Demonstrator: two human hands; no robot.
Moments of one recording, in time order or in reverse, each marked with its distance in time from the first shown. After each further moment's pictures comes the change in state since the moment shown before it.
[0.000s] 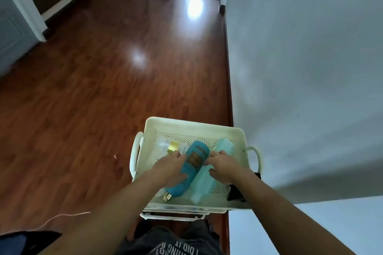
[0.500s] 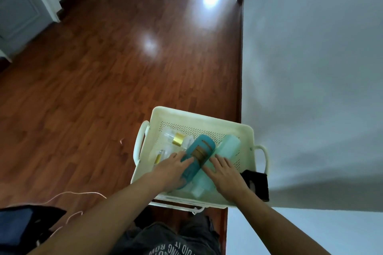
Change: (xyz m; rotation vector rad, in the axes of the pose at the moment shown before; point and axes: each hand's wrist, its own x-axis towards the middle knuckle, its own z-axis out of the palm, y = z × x) left_hand -0.007 -0.006 0.032 0.044 -0.036 0.043; right_hand -0.008 0.011 0.065 -0.494 0.146 -0.192
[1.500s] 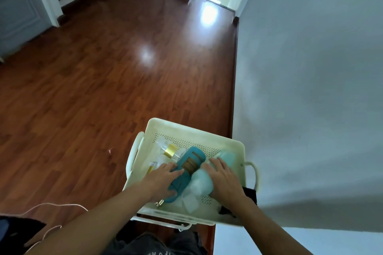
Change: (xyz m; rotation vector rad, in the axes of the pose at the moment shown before) left_hand 0.003 -0.017 0.004 -0.048 0.039 0.018; right_hand 0.004 0.020 -0.038 0.280 0.084 0.190
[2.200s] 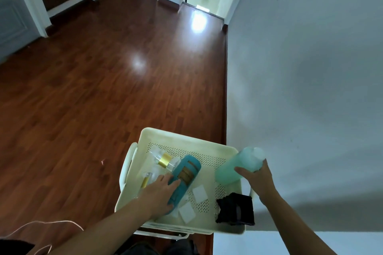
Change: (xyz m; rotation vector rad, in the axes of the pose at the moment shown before) left_hand 0.003 0.008 0.014 0.082 0.043 -0.008; right_hand -0.019 0.107 -0.026 1.057 0.454 0.661
